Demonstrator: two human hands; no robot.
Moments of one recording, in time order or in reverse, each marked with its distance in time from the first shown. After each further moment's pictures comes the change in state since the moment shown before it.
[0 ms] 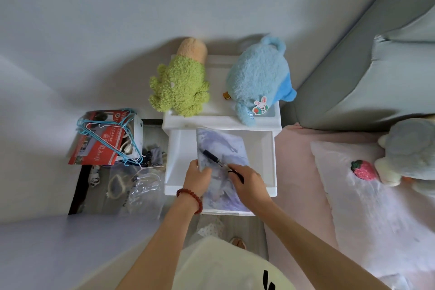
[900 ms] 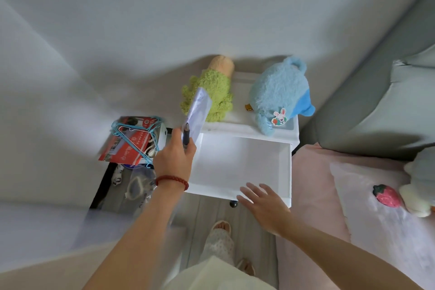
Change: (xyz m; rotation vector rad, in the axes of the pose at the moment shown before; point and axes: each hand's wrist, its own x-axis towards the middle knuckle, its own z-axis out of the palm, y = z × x) left_hand -0.056 0.029 -0.067 0.589 0.780 0.815; right_hand -0.031 0.042 -0.010 -1.059 -0.201 -0.669
